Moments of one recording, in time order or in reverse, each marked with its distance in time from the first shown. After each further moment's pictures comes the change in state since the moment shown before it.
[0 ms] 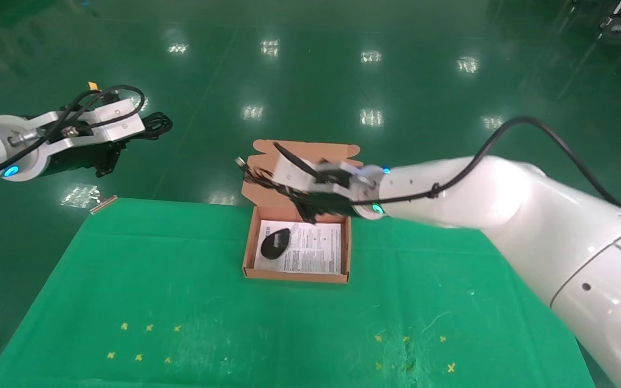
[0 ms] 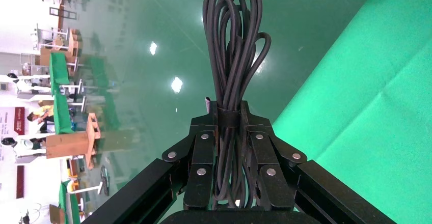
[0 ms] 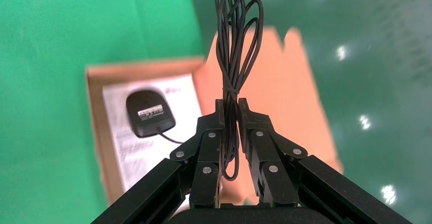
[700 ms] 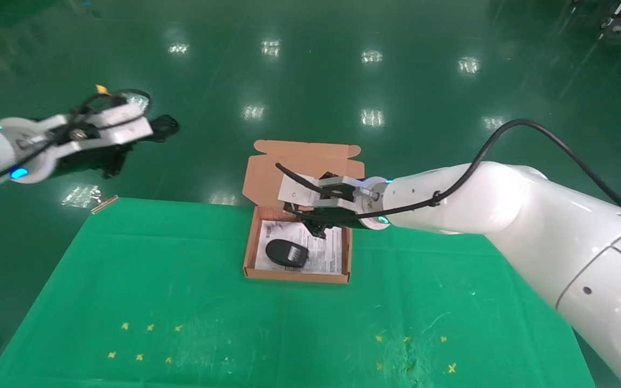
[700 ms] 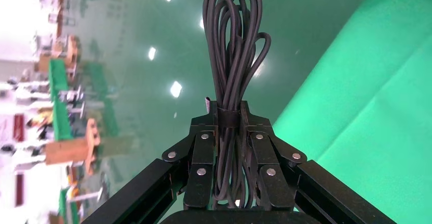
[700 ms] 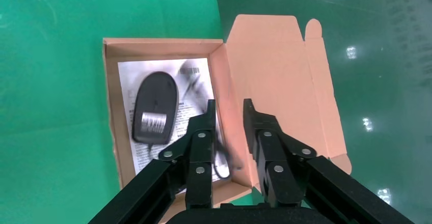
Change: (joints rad) left arm 0.017 0.023 0.011 0.016 -0.026 -0.025 0.025; right arm 0.009 0.034 -0.096 0.013 0.038 -0.004 -0.003
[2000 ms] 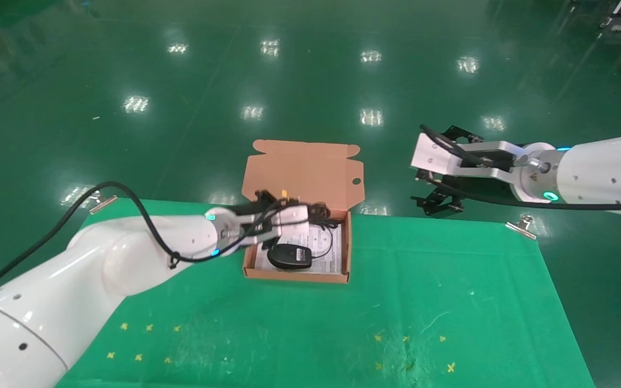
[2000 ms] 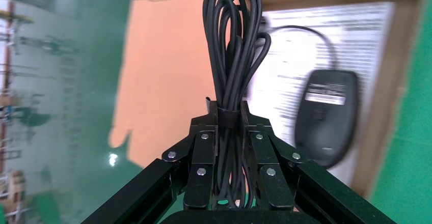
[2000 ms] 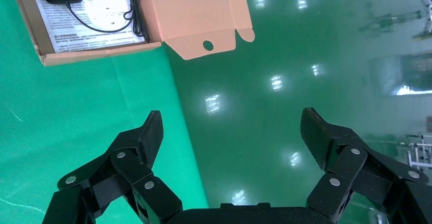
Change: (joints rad) left arm 0.084 0.414 0.232 0.602 -0.395 -0.505 0.558; right arm 0.127 0.493 -0.064 0.536 -0.311 -0.073 0.402
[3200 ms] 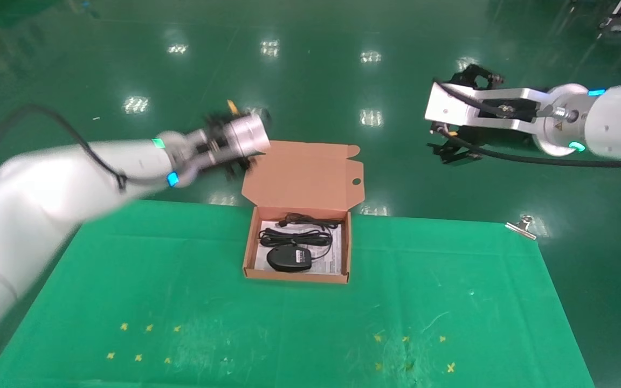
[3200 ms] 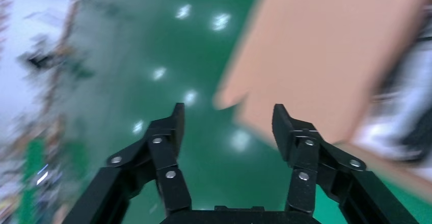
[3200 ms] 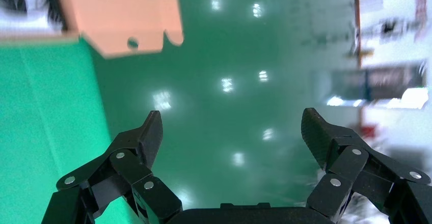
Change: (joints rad) left arm -0.155 -0.039 0.011 0.120 -0.130 -0.074 -0.024; right arm 0.084 0.006 0.000 0.050 -0.109 -0.009 -0.002
